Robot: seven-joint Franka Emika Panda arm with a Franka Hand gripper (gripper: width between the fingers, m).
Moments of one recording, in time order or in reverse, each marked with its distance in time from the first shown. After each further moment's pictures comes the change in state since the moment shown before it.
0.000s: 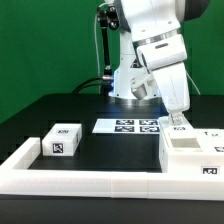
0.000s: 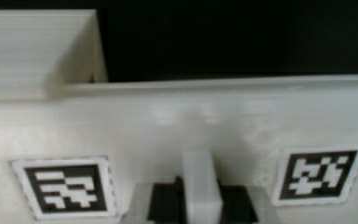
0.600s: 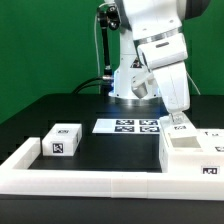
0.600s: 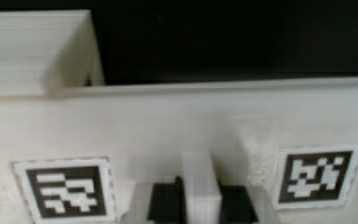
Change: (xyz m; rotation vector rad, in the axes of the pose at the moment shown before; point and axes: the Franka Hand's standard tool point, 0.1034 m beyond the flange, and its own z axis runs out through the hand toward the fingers) arm -0.001 -0.002 0.001 0.001 -0.001 -0.015
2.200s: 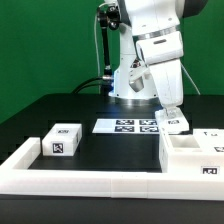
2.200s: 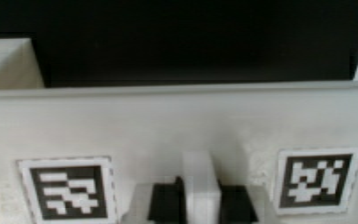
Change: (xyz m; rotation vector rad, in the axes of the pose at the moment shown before) arm -0.004 -0.027 -0.008 0.036 -0.055 0.039
